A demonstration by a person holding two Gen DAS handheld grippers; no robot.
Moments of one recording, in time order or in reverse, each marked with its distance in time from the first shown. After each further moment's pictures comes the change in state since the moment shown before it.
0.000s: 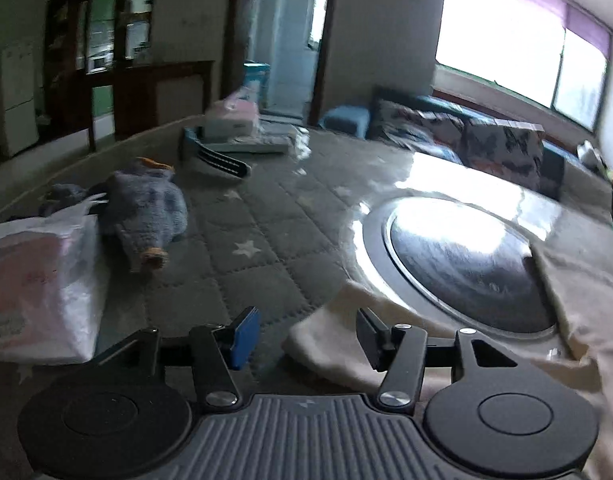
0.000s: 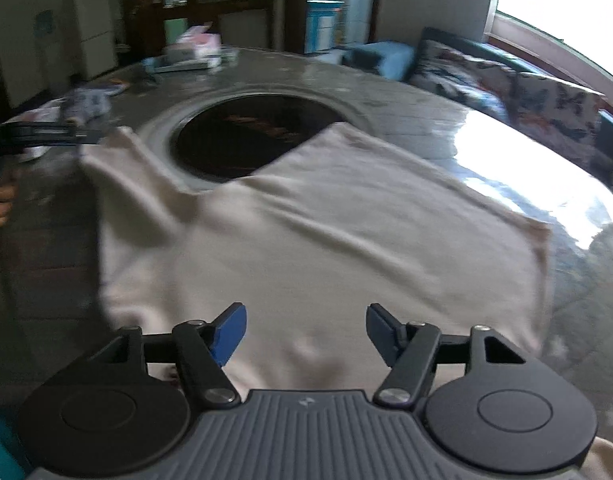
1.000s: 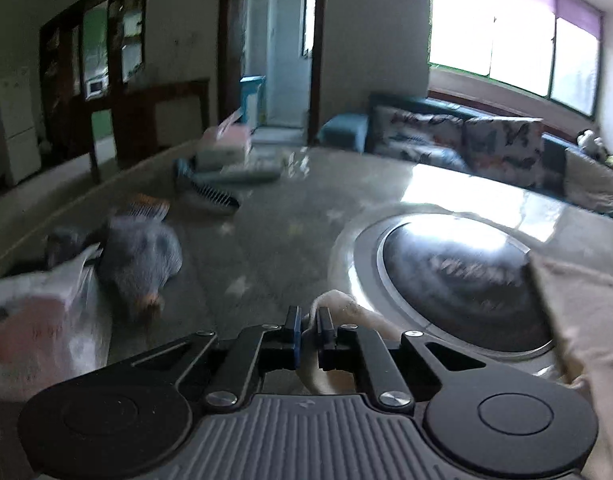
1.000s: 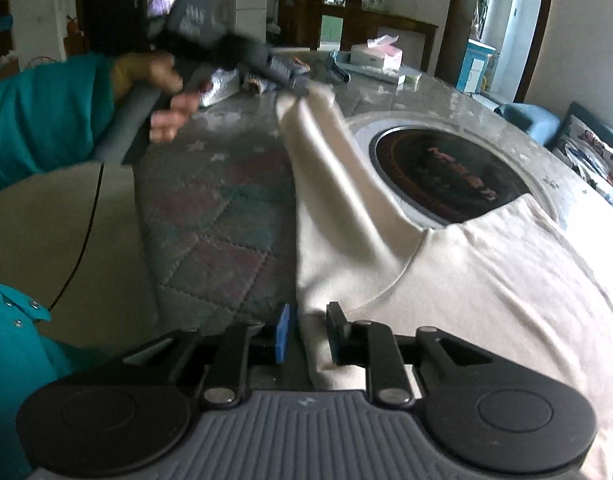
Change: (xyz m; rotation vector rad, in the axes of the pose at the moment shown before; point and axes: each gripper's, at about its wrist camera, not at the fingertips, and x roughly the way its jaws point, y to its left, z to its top) left arm -0.006 -0.011 0.018 0.028 -0.019 0.056; right arm -0.010 0.093 0.002 -0.336 -0.058 0.251
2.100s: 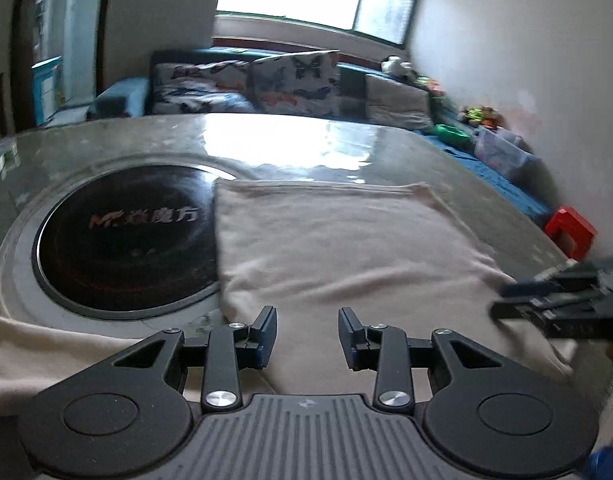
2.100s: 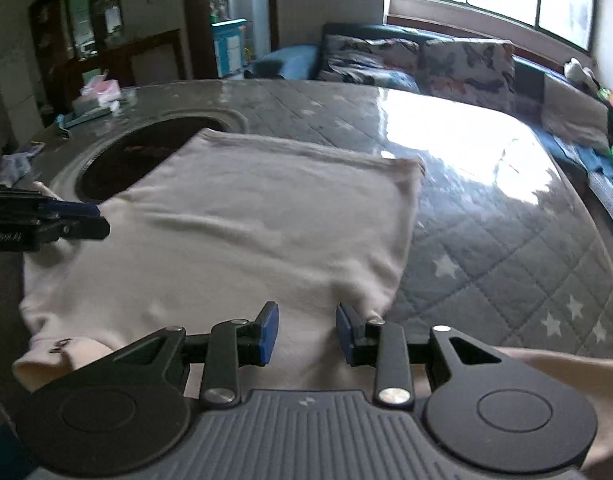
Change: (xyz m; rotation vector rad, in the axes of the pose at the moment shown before) left arm -0.016 -0.178 -0.027 0.237 0.150 -0.550; right arm -0.064 -0.144 -0.109 0.611 -0.007 -0.438
